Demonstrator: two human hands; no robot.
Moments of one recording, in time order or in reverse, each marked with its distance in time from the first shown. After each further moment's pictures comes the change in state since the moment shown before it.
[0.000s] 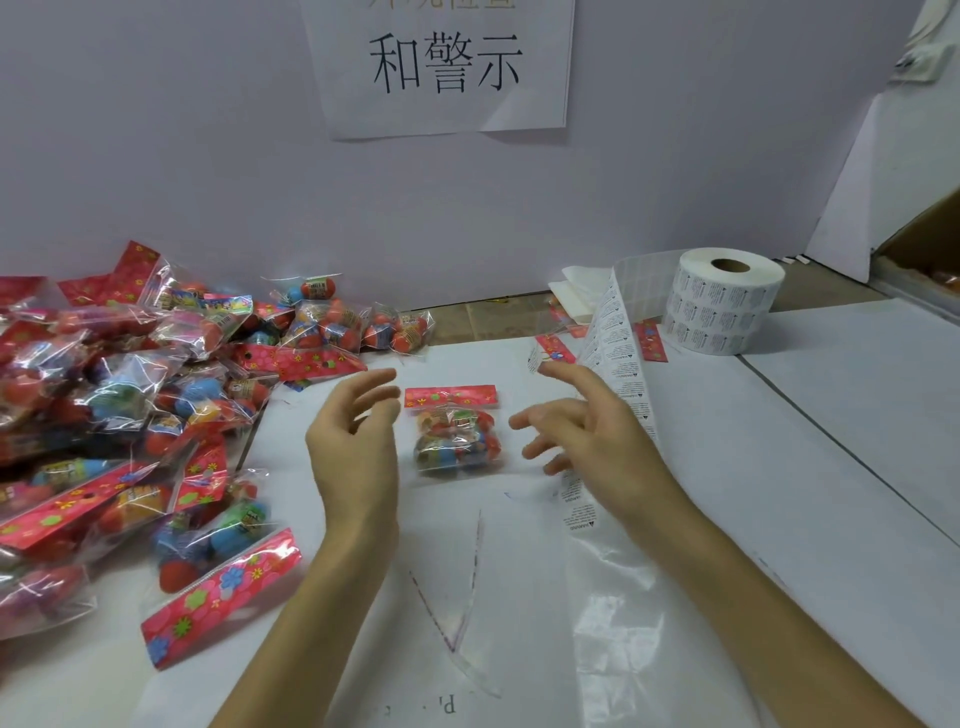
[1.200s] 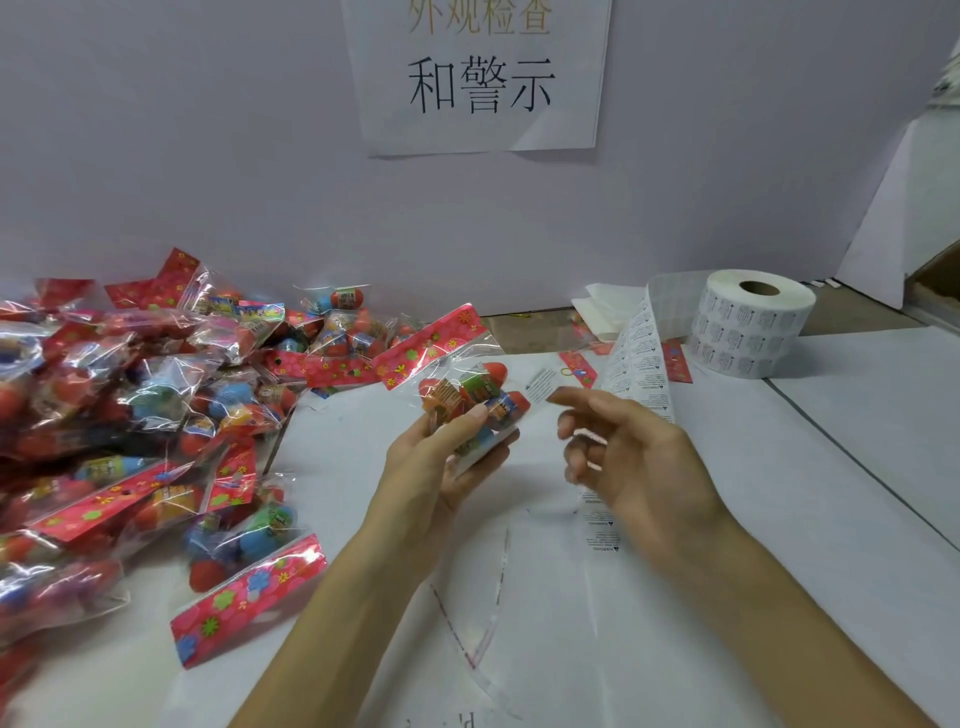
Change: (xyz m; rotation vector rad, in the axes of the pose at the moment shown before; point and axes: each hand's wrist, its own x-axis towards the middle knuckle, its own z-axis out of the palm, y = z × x) left_hand -0.006 0.001 0.006 -0.496 -0.432 -0.402; right_hand -0.001 -0.009 -0.004 0.601 -0.098 0.098
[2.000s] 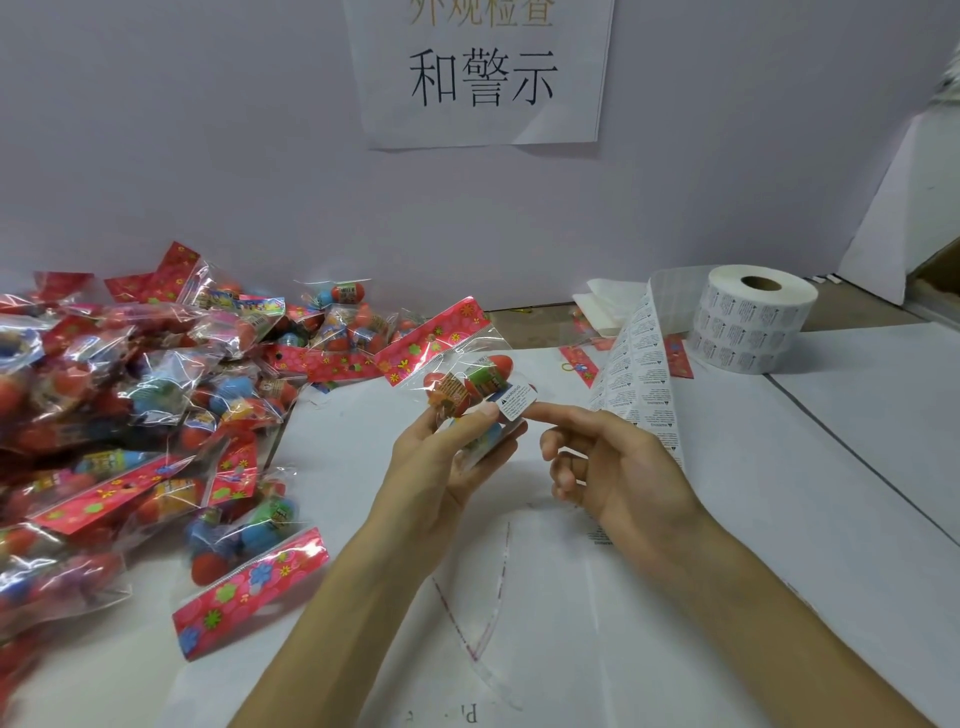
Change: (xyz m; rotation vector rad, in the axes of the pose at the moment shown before) left_hand -0.001 -0.001 0.003 -0.012 -0.048 -0.004; right_hand -0.001 0.008 0.008 -0.044 -0.032 0.117
